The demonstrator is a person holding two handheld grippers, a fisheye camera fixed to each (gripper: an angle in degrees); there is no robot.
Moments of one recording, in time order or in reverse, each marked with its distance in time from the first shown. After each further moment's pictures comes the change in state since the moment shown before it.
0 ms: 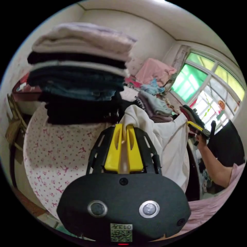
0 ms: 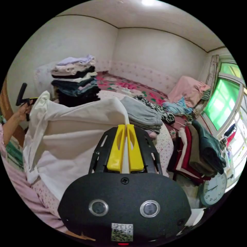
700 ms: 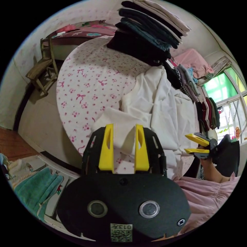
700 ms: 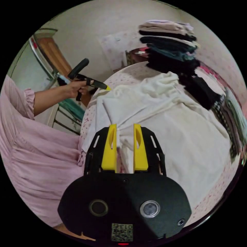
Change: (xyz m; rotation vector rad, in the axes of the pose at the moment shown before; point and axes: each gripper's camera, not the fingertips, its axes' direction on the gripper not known) left arm -0.069 0.203 -0.061 -0.352 -0.174 -0.387; right arm -0.326 0.109 -0.047 -0.249 -0.763 -0.492
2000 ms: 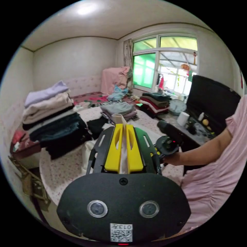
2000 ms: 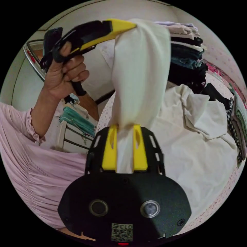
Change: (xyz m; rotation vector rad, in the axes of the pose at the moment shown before) left arm 0.237 -0.016 -0.153 0.449 0.255 0.860; right arm 0.025 0.017 -0.170 0.149 -0.109 0.153
